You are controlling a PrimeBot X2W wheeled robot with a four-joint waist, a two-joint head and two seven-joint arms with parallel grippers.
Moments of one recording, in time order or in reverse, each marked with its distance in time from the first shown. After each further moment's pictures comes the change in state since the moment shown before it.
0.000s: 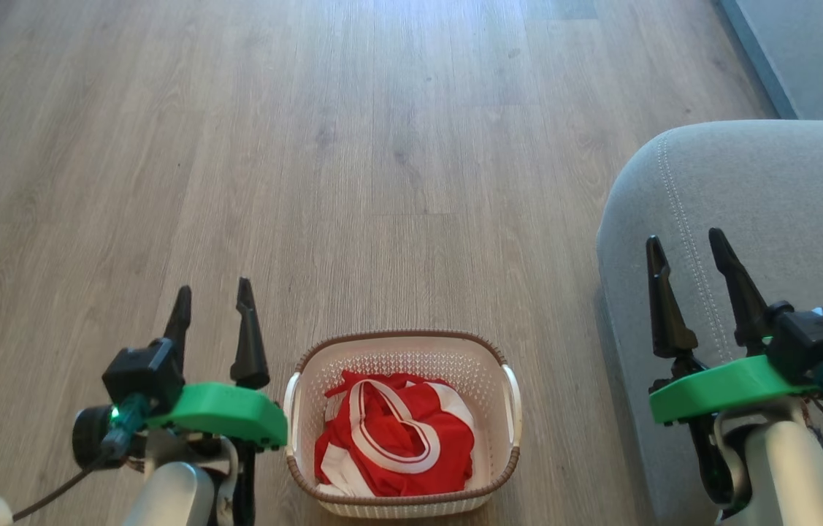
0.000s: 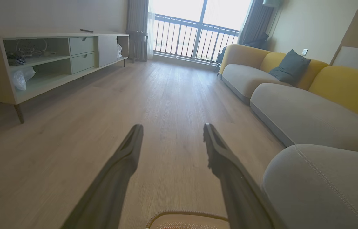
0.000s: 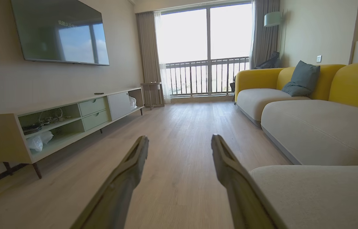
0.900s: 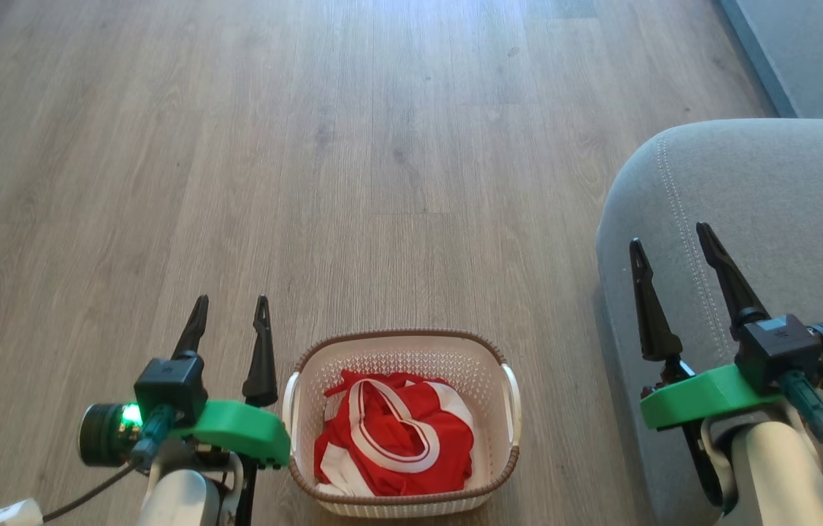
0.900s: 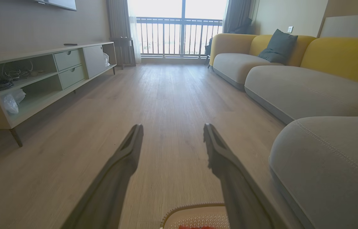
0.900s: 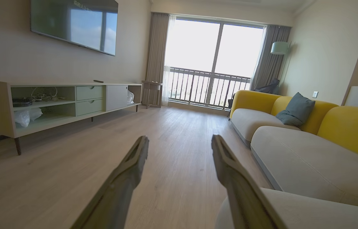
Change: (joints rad) left arm 0.003 -0.049 0.070 0.110 0.188 -0.146 -0.044; right arm 0.000 -0.001 0.012 -0.013 -0.197 0.000 -0.049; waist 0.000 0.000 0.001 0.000
